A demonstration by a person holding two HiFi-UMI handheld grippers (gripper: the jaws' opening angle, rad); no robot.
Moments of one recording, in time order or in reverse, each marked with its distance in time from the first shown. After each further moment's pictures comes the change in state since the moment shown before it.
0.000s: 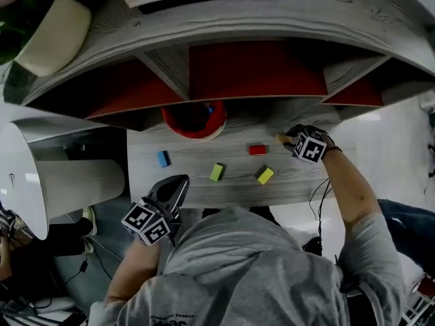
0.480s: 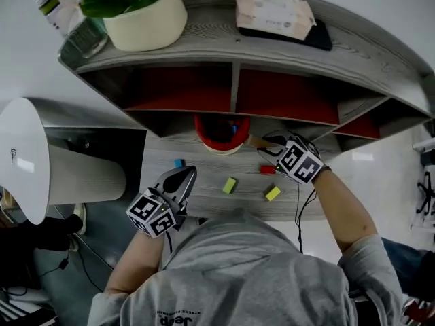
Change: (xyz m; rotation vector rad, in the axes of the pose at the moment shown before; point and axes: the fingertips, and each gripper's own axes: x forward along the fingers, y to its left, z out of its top) left arm -0.044 0.023 0.068 0.052 -0.193 0.024; right arm -0.125 0.025 0.245 -0.003 -0.329 -0.127
